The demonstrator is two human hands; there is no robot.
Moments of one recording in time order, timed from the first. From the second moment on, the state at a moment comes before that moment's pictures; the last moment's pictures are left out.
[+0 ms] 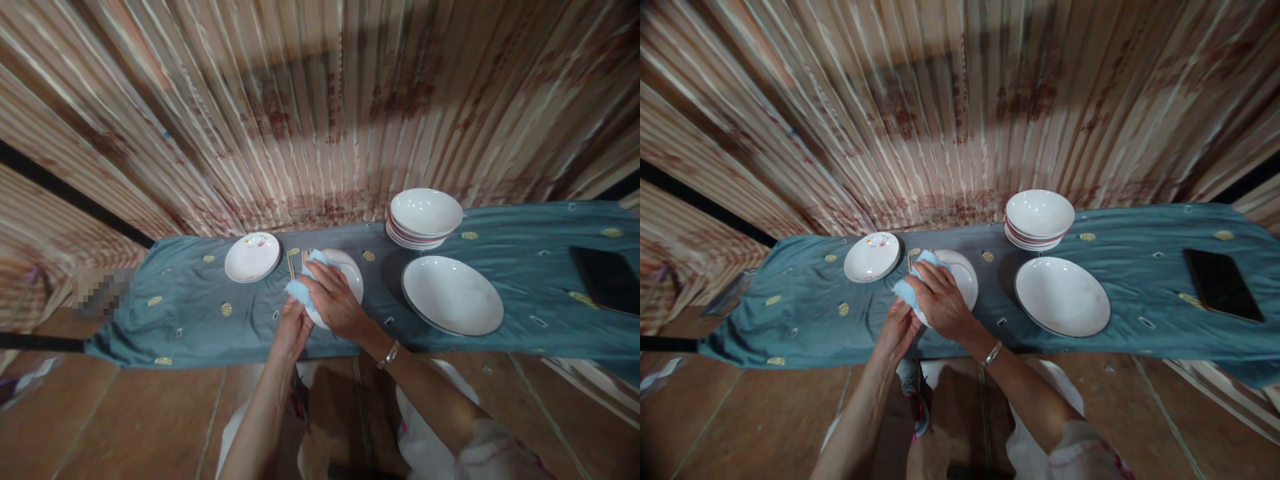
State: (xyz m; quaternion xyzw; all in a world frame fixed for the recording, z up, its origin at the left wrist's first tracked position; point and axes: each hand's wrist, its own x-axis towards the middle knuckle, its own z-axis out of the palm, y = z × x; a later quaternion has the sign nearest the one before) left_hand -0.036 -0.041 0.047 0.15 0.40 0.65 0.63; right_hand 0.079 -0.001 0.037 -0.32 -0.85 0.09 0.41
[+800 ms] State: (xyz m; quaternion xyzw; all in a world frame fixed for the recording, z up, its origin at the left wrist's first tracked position) left_hand -0.046 -0.033 0.043 0.16 0.42 0.63 0.64; right_hand 0.129 0.070 -0.020 -0.50 -0.59 0.36 0.51
